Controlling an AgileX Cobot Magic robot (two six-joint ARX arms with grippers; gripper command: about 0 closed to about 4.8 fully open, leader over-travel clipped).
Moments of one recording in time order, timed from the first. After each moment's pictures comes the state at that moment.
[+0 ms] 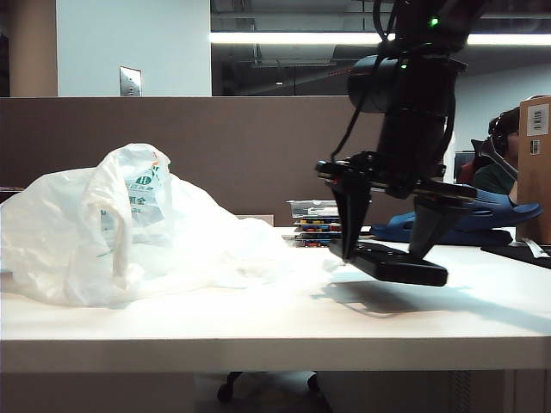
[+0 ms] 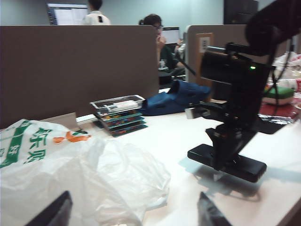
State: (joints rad) left arm -0.02 0.00 0.01 0.21 0.63 0.00; right arm 0.43 1.91 1.46 -0.84 -0.11 0.26
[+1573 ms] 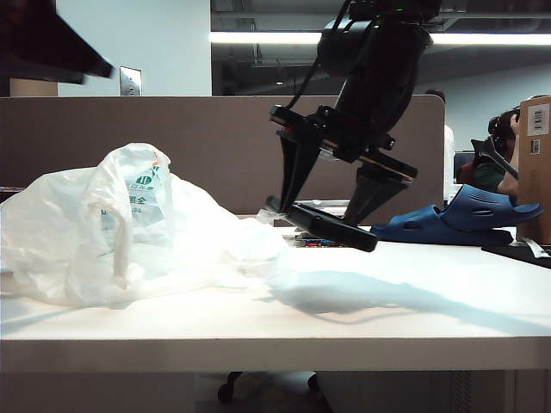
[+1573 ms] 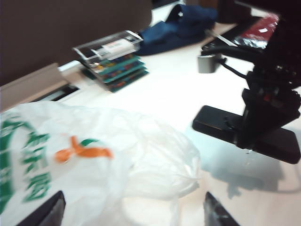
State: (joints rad) left arm -0.10 0.98 0.64 0.06 0.64 0.37; right arm 0.51 1.91 1.57 -0.84 -0.29 0.21
